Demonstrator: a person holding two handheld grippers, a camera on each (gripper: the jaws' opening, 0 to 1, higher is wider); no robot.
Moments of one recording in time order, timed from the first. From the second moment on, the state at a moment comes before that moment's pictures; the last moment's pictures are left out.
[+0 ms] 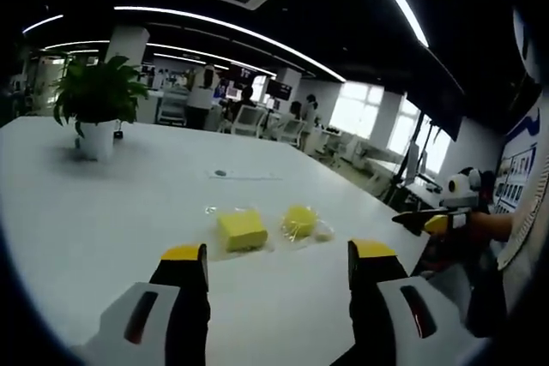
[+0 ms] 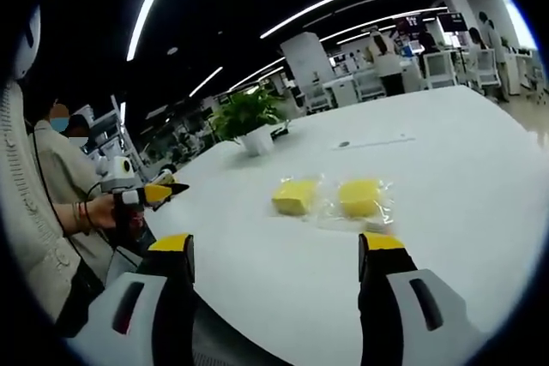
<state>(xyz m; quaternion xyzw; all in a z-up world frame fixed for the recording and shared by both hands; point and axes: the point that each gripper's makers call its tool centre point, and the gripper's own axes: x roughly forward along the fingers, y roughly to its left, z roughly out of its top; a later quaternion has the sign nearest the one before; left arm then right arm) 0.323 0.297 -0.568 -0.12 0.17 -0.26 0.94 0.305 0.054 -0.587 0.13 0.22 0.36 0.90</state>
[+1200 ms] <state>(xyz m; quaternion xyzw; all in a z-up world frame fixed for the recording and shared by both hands) 0.397 0.248 -0.576 -0.14 0.21 -0.30 0.92 0.319 0.053 -0.604 0.15 0.24 0.36 0.89</state>
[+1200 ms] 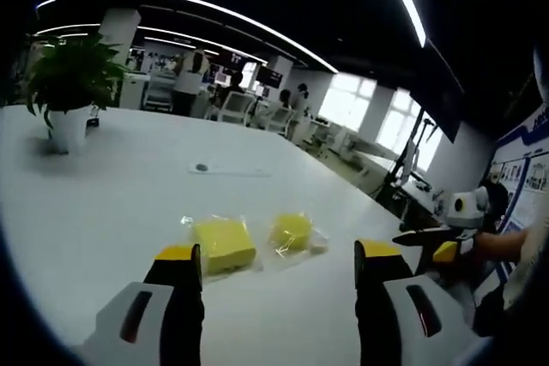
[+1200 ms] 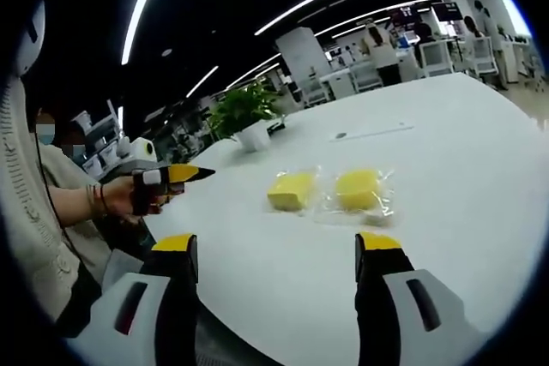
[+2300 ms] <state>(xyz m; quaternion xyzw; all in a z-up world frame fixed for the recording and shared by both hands) 0.479 0.181 -0.606 -0.19 0.24 -0.33 0.90 0.338 0.043 -0.622 0.16 0.27 0.37 0.88</state>
